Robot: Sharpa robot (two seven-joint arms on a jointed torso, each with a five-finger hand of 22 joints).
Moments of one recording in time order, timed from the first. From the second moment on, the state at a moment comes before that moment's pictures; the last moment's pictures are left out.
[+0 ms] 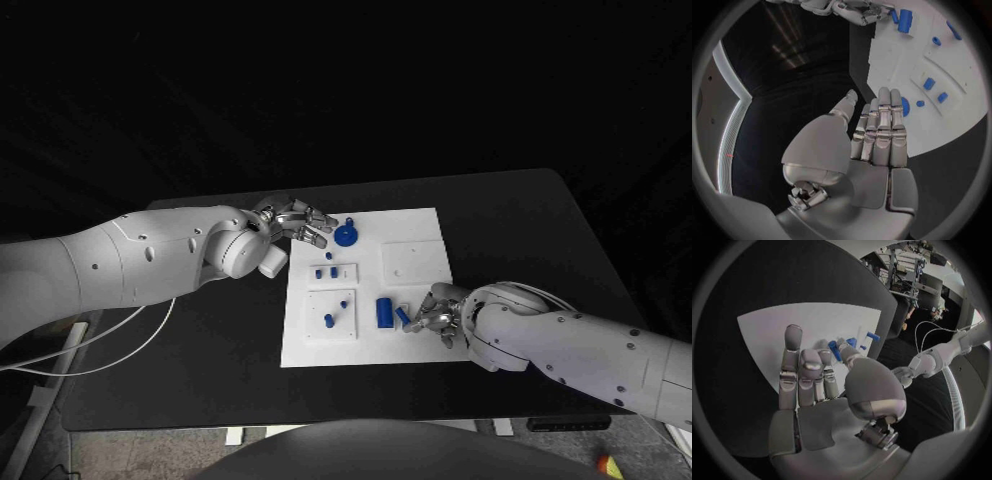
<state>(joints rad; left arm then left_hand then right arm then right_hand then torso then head) 1.22 -0.75 -0.23 1.26 -0.20 -0.23 0.07 1.30 0.03 0.11 -0.11 0.07 1.04 0.14 0.06 0.07 1.18 0.10 0.06 0.06 1.36 0.05 0.07 0.25 0.08 1.18 0.03 0.13 0.36 1.00 -0.64 -0.13 1.40 -1.15 -0.11 -0.50 1.07 0.00 0.26 -0.09 0.05 1.11 0.06 0.09 0.28 1.21 -0.03 1.01 0.98 1.45 -0.09 1.05 1.08 0.08 1.46 -0.11 0.20 1.28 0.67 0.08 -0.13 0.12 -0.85</state>
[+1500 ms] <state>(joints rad) 1.22 -0.75 -0.23 1.25 -0.20 -0.22 0.07 1.30 0.03 0.10 -0.10 0.07 1.04 0.13 0.06 0.07 1.17 0.10 0.06 0.06 1.36 0.05 0.07 0.25 0.08 1.18 0.03 0.13 0.36 0.99 -0.65 -0.13 1.41 -1.14 -0.13 -0.48 1.01 -0.06 0.24 0.00 0.05 1.13 0.06 0.08 0.24 1.22 -0.03 1.01 0.98 1.45 -0.09 1.05 1.09 0.08 1.46 -0.11 0.20 1.28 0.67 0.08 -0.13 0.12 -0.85</state>
